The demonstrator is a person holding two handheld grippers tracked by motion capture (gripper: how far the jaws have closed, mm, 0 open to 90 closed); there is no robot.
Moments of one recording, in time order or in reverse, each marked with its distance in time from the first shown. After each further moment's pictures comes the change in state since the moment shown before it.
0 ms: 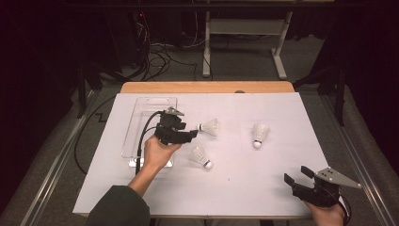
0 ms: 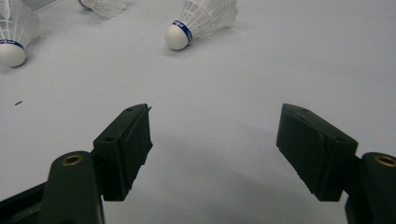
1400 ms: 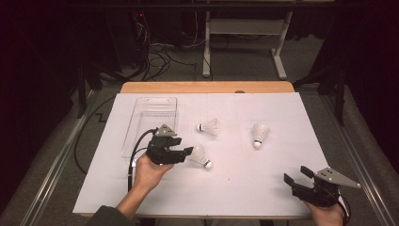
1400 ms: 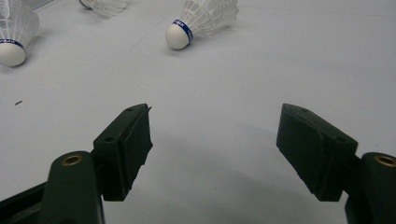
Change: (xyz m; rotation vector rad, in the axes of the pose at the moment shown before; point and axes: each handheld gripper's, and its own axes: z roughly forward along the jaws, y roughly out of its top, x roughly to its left) left arm -0.022 -0.047 -0.023 -0.021 -0.028 0.062; right arm 0.001 0.000 0.001 0.003 0.000 0.000
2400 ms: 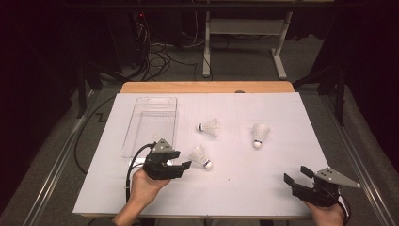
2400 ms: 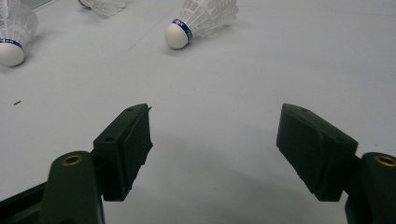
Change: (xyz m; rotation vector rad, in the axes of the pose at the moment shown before) left arm -0.012 -0.035 -0.007 0.008 -0.036 0.004; right arm 0.000 0.000 0.000 0.002 -0.002 0.001
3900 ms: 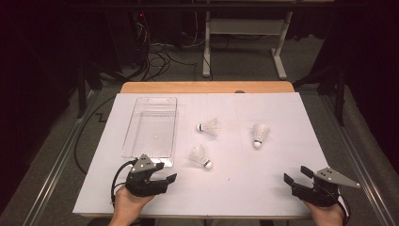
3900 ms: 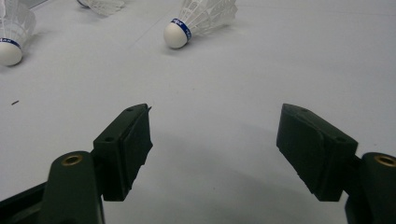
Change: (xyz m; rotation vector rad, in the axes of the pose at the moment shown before) left arm 0.003 -0.052 -0.030 -0.053 0.056 -0.021; right arm 0.001 0.000 0.000 0.002 -0.007 -0.001
